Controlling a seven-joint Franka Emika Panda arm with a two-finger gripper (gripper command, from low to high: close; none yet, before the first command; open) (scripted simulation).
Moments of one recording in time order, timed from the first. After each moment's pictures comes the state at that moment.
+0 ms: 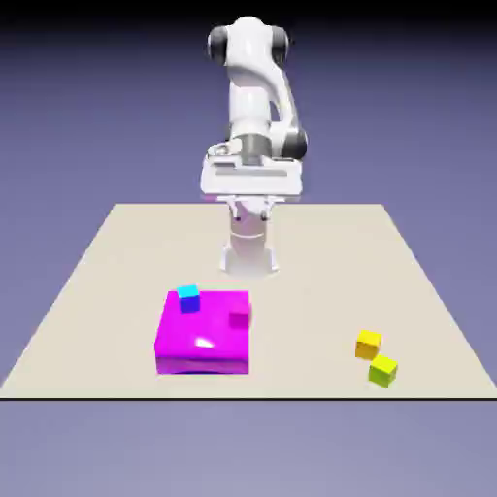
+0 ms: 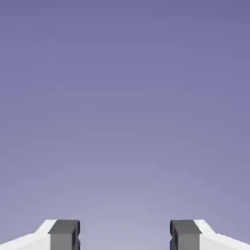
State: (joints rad) arm 0.03 -0.53 0.01 -2.78 -0.01 3.01 0.73
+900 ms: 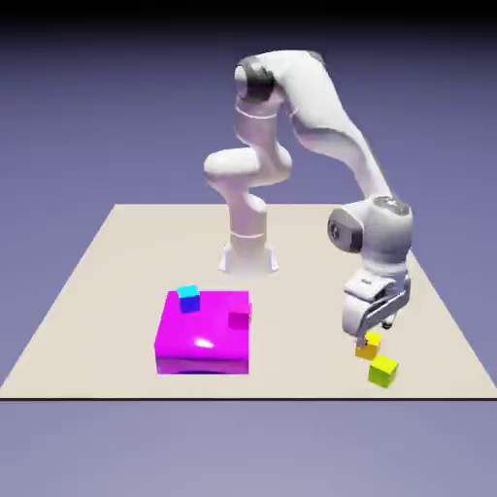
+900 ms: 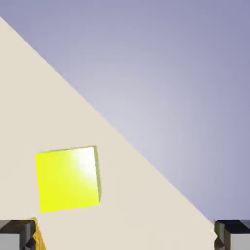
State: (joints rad) arm 0.39 0.45 0.14 -2.07 -0.15 2.48 0.57
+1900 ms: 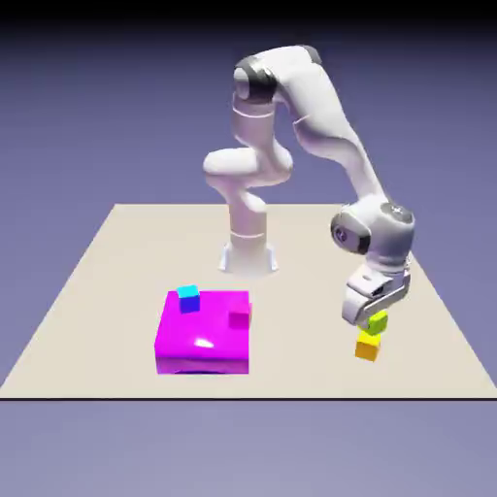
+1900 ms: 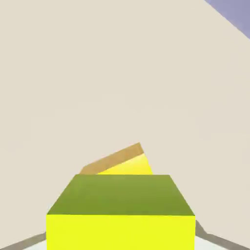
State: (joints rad) arm 0.25 0.38 0.35 -2.35 -0.27 2.62 0.92
